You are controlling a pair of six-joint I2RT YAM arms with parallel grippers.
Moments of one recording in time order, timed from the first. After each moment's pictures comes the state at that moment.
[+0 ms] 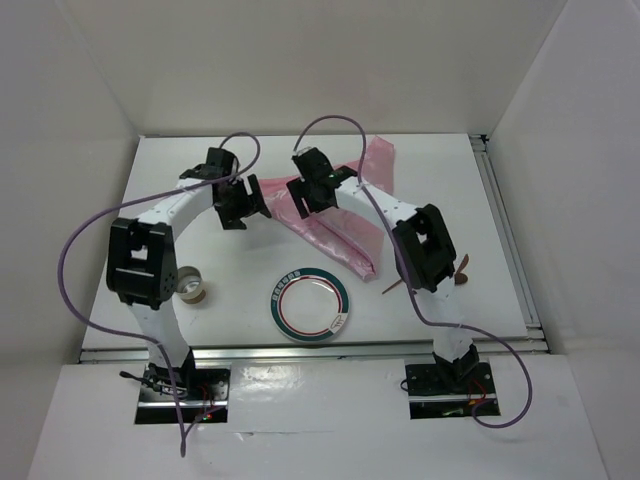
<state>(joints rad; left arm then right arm) -0.15 1.83 1.40 -0.63 0.23 -0.56 0.64 2.18 1.86 -0.58 0.20 0.12</state>
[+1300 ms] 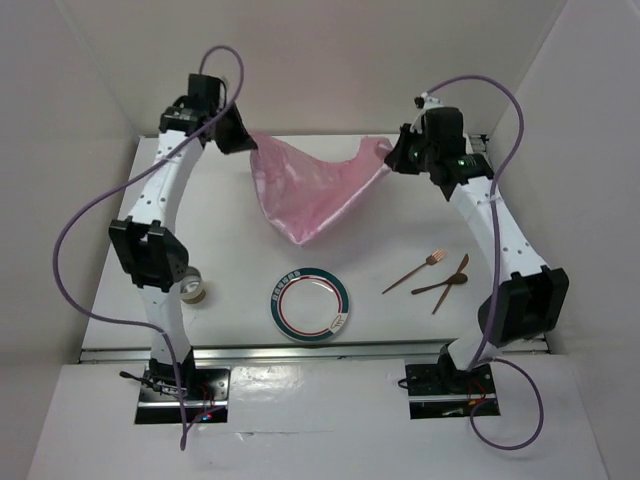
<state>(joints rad) -0.16 2.06 2.18 -0.91 0.21 -0.56 0.22 1.58 1.63 -0.54 -0.14 0.29</state>
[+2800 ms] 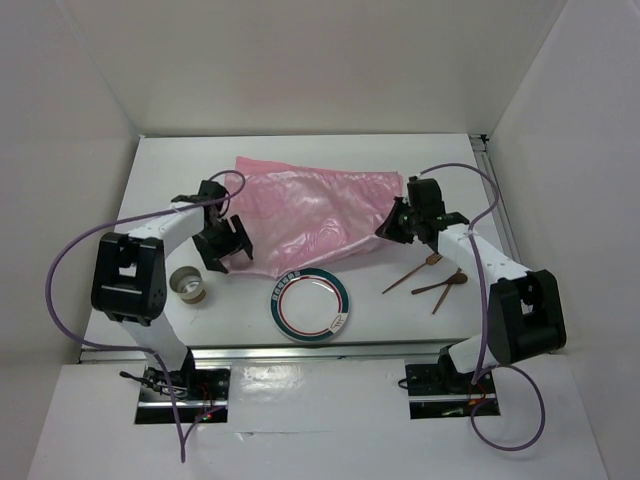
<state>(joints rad) -0.12 1.70 1.13 -0.78 0.12 -0.64 0.25 1.43 0.93 -0.29 -0.17 0.62</state>
